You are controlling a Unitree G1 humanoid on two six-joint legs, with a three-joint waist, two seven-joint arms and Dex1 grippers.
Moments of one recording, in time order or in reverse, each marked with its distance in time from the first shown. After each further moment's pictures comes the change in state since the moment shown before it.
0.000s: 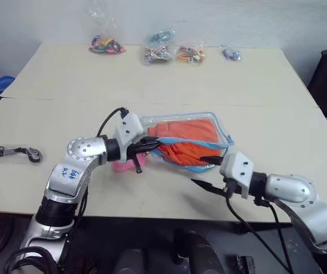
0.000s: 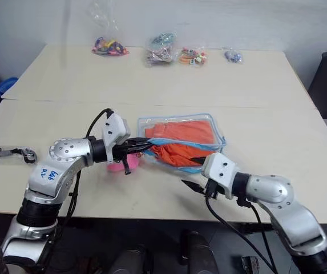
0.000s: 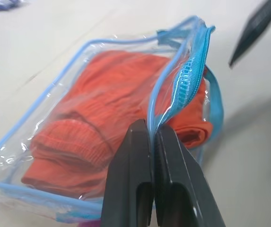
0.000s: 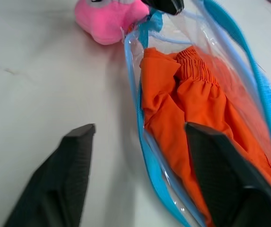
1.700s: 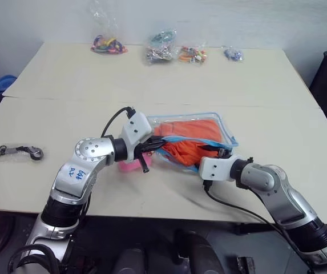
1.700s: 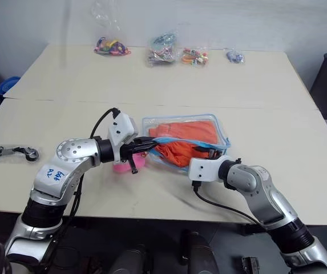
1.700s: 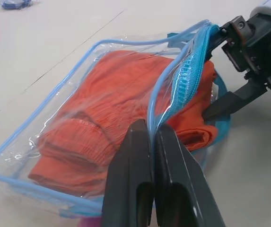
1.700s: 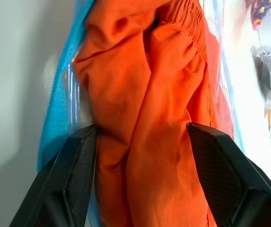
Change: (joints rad) left arm -0.023 0.000 -0.045 -0.034 0.012 0.051 0.042; right arm -0.176 0.042 0.181 0.310 -0.635 -0.326 -0.080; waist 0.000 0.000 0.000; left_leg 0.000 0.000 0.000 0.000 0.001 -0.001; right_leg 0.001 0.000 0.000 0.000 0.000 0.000
